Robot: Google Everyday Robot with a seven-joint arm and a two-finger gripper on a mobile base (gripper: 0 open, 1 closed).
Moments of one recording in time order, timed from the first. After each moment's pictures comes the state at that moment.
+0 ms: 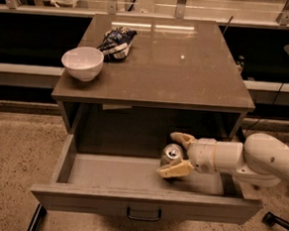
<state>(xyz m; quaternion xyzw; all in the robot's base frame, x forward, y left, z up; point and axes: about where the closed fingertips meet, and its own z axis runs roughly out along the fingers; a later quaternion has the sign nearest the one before) 0.506 -0.084 0.687 -0.48 0.70 0.30 0.44</state>
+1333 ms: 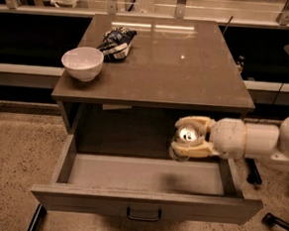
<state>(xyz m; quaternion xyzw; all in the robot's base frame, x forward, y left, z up) 0.489 -0.105 0.795 -0.53 0.58 0.32 0.52</state>
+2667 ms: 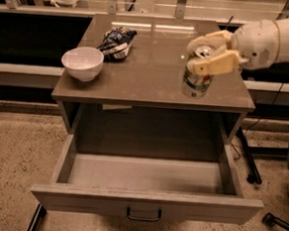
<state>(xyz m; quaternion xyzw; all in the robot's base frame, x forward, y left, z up) 0.558 -0.114 0.980 -0.56 0.58 0.37 0.46</state>
